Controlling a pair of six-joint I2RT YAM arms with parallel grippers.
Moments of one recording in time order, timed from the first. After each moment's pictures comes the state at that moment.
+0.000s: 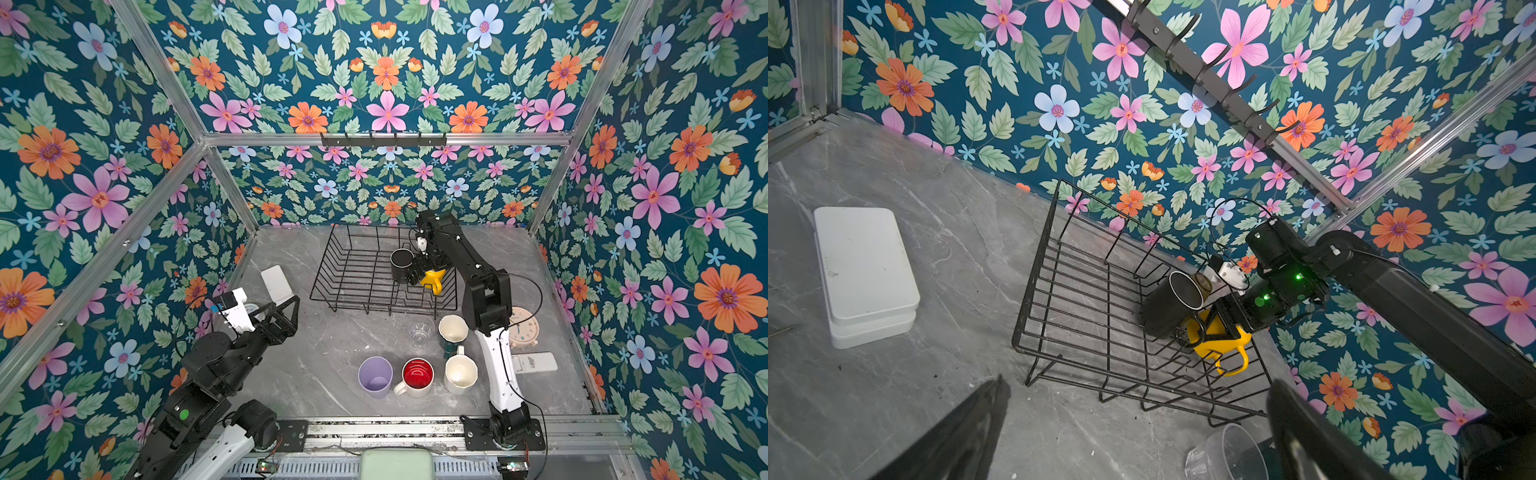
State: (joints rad) left arm -0.56 0.35 0.63 -0.40 -0.21 -0.63; right arm 0.35 2.33 2.26 -1.36 0.02 -0.02
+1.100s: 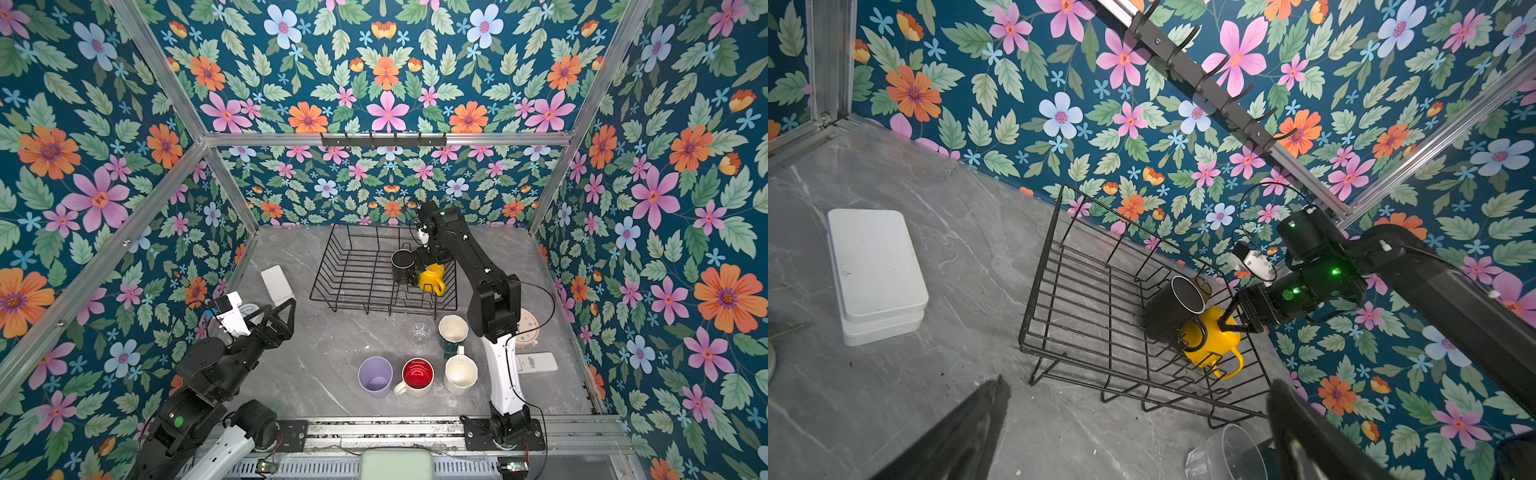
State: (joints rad) left arm -0.56 0.31 0.63 -0.44 -0.22 -0.63; right arm 0.36 2.18 2.23 -1.36 0.05 -0.01
